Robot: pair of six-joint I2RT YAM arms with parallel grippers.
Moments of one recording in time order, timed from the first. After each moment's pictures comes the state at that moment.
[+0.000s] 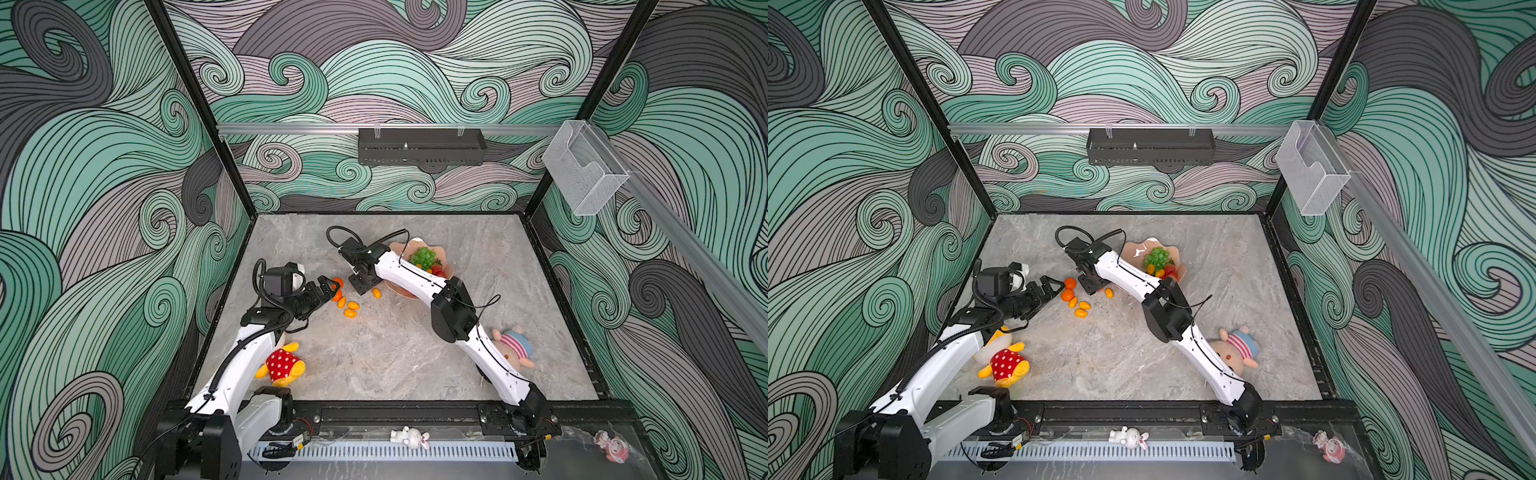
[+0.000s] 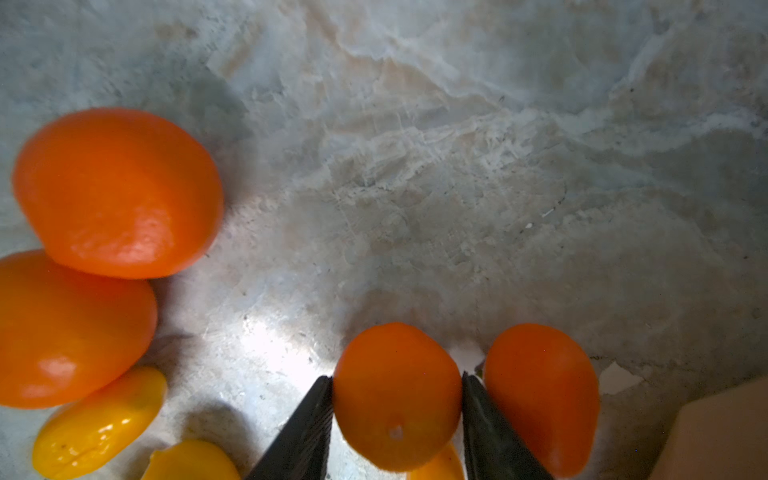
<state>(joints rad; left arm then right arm) -0.07 1.02 0.62 -0.34 0.46 -0.71 0.85 2.61 2.44 -1.12 0.13 0.14</state>
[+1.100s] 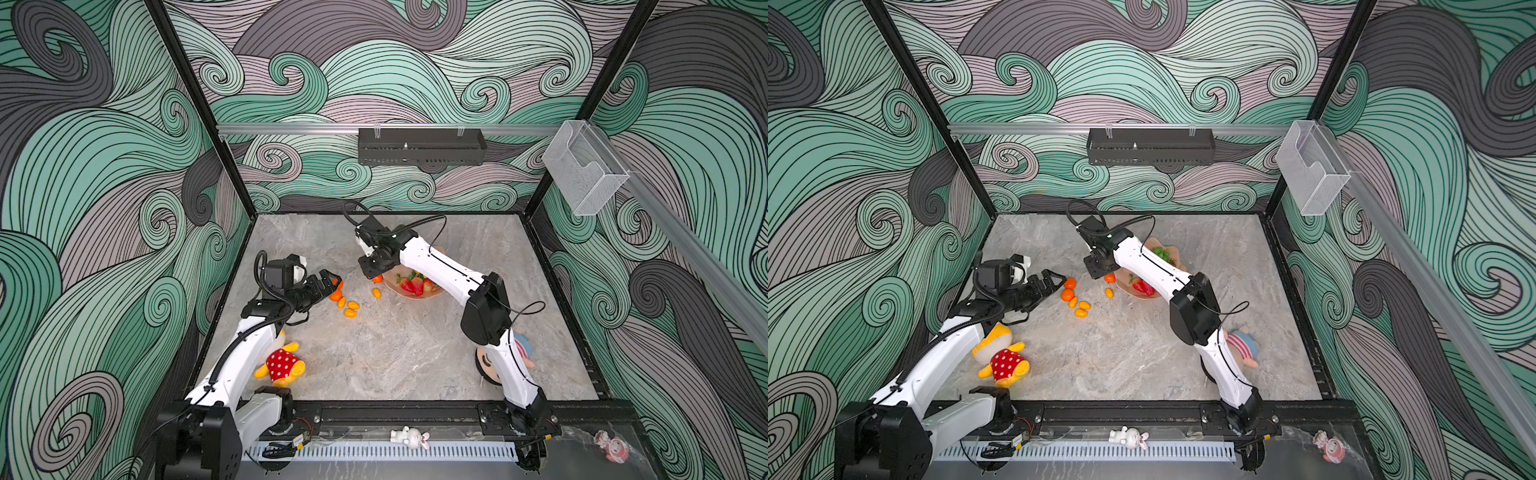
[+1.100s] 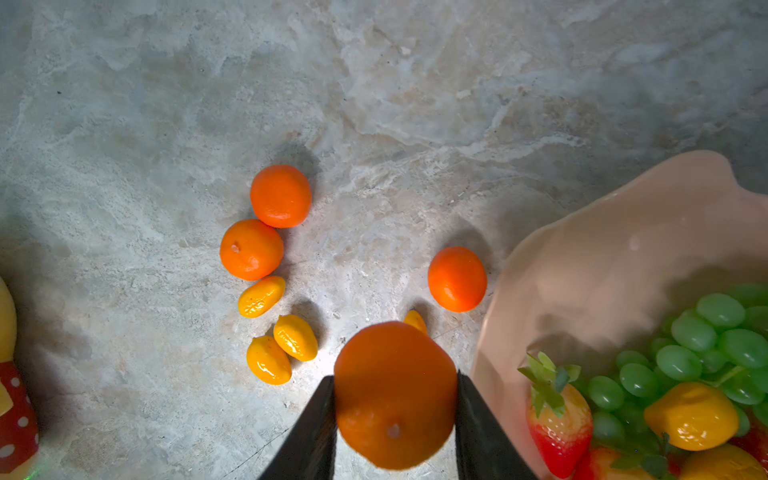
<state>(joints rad) -0.10 1.09 0.71 -0.35 0.46 -0.67 0.79 2.27 2.19 -1.05 0.03 0.20</state>
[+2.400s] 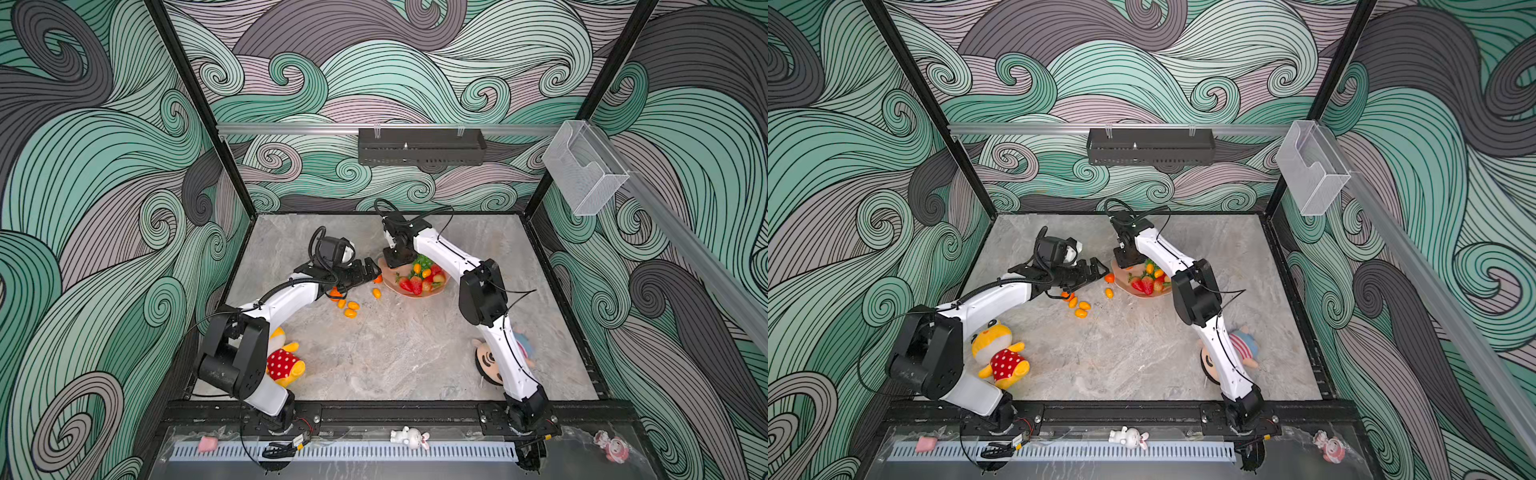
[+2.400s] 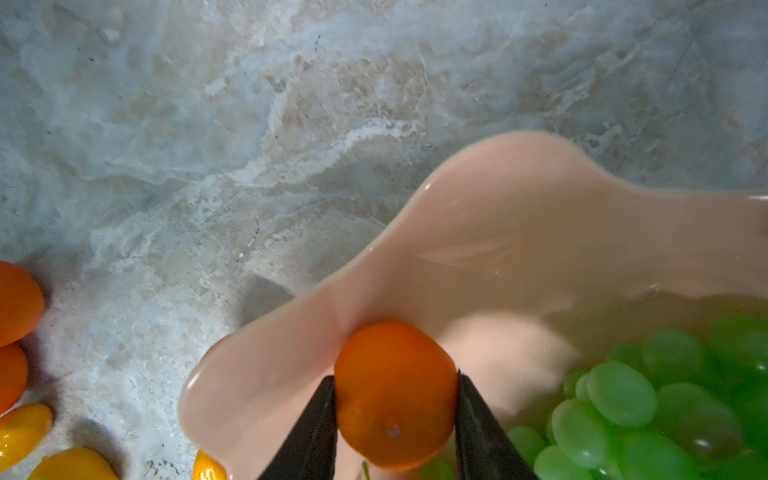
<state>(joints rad) -0.38 1.55 1.00 -0.26 0.38 -0.67 0.60 2.44 2.23 -1.02 0.00 0.17</state>
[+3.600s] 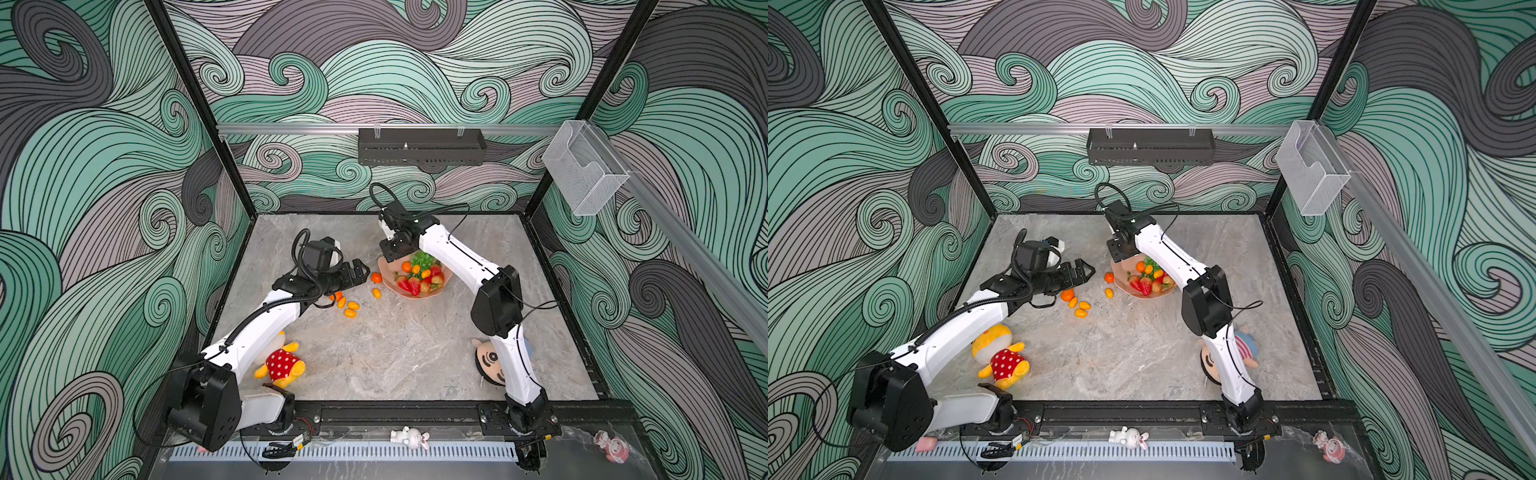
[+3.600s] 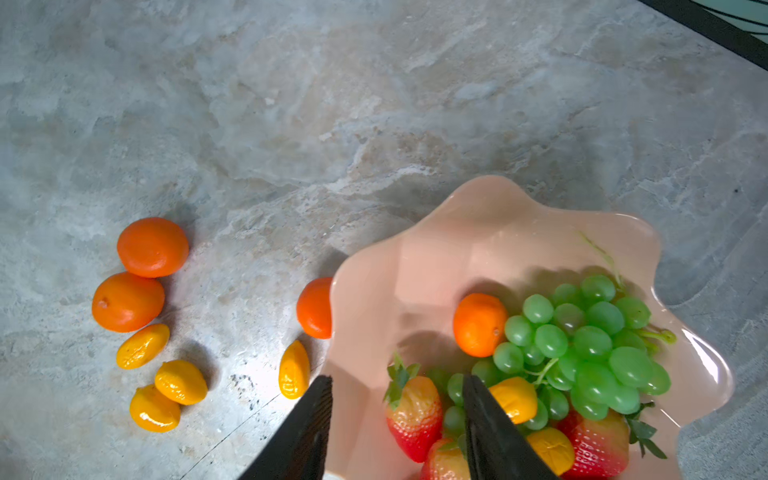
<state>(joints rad) -0.35 1.26 0.91 -0.37 0.25 -0.64 0.69 2.25 2.19 -1.03 0.08 0.12</state>
